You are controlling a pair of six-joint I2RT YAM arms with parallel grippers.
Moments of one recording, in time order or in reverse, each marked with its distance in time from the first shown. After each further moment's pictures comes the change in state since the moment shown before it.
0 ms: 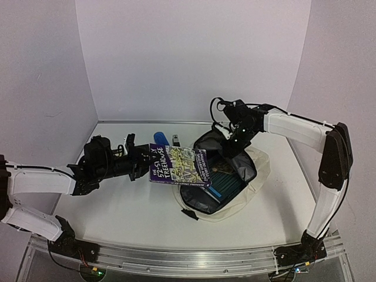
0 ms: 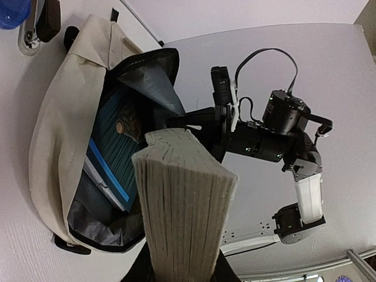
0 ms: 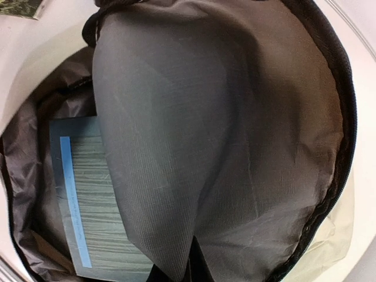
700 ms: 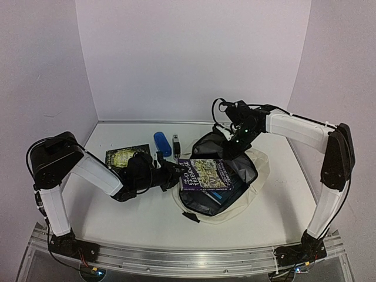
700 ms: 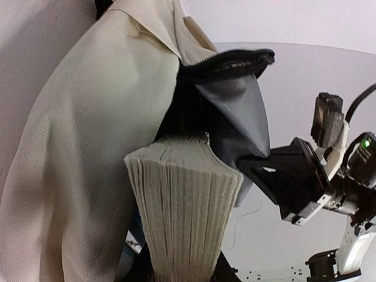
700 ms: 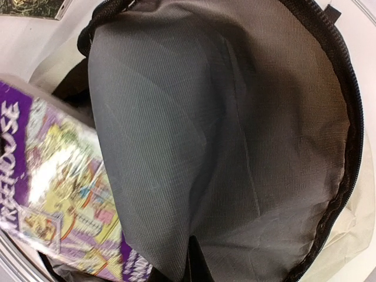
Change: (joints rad) left arm -0.142 0.623 0.181 0.365 -0.194 -0.144; right arm -0.001 -0.021 -0.026 -0.009 -0.083 0.044
